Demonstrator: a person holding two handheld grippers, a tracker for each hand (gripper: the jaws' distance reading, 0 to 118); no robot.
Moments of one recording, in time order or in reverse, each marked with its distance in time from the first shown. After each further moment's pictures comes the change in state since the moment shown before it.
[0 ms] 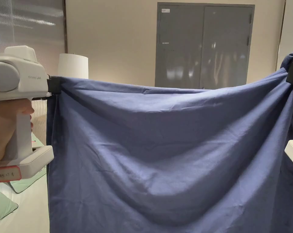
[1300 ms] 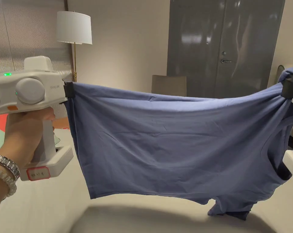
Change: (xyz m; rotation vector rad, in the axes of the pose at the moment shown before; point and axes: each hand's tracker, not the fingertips) left arm -0.011 -0.115 -0.261 -0.100 0.063 0.021; right arm -0.042 -0.203 -0.215 -0.242 -0.013 0.041
